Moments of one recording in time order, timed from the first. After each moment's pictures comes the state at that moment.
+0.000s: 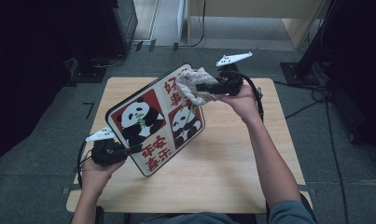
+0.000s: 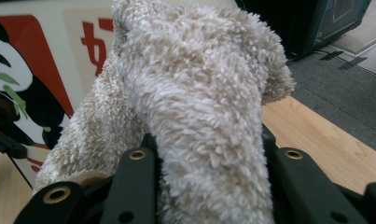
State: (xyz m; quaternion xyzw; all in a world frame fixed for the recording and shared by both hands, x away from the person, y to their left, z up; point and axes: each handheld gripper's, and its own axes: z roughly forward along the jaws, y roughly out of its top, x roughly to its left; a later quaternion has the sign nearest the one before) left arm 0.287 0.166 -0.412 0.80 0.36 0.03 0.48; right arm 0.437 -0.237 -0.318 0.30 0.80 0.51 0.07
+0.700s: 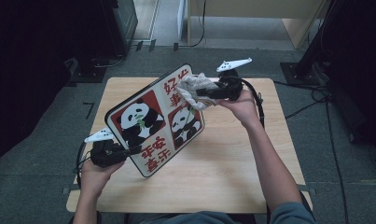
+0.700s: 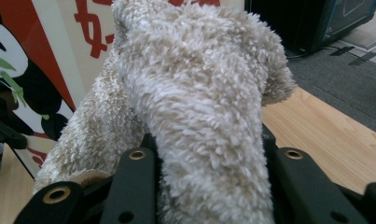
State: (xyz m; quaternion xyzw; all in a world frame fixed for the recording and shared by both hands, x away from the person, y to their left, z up) left arm 0.283 0.168 -0.411 0.80 0.36 0.02 0.48; right arm 0.433 -0.239 -0.332 0.30 0.80 0.51 0.06
